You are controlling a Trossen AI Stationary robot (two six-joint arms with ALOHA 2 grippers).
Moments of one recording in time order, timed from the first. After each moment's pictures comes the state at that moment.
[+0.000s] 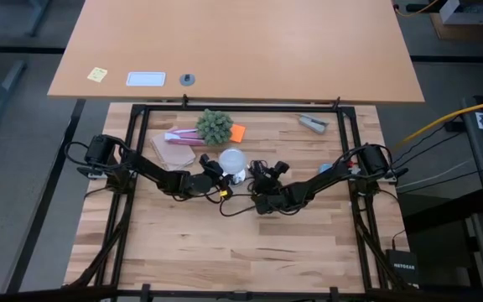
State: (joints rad) left arm -0.16 1.78 0.63 0.74 -0.75 -0.29; right arm 0.25 1.92 0.89 0.04 1.06 0.31
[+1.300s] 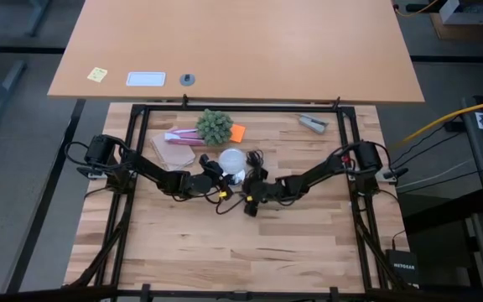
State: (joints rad) left arm -0.16 1.78 0.63 0.74 -0.76 -0.29; right arm 0.13 1.98 0.90 0.31 0.34 0.27
